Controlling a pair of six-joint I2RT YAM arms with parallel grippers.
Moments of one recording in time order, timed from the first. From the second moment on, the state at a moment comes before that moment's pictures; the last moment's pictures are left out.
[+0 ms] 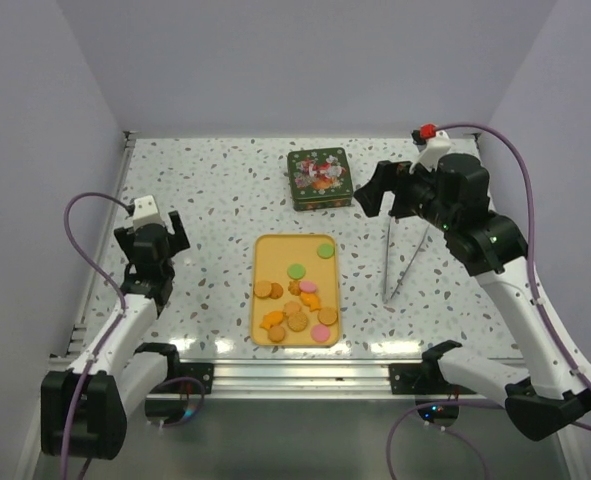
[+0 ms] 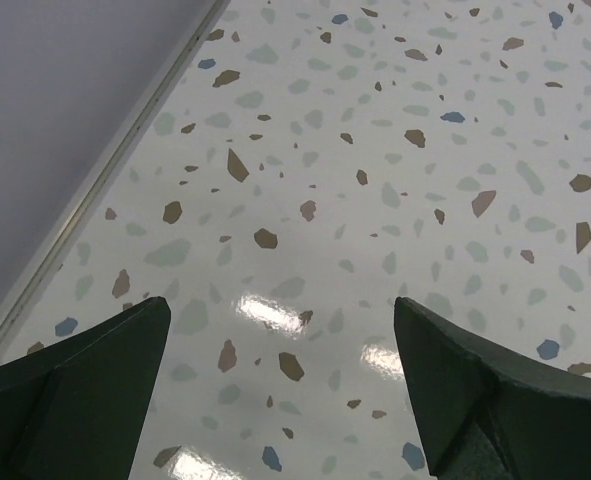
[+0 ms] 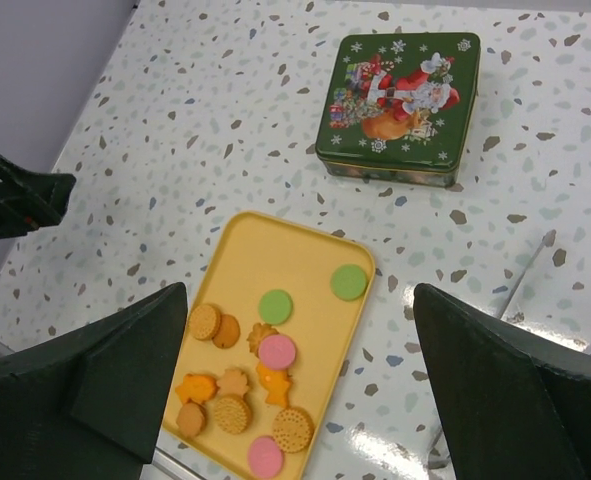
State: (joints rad) left arm -0.06 0.91 0.45 0.07 -0.45 -0.18; right arm 0.42 1.07 1.36 -0.66 -0.08 0.31
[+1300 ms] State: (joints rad) left arm -0.02 1.37 0.20 1.05 -0.14 0.04; right arm 0.43 1.07 1.30 -0.69 -0.04 0.34
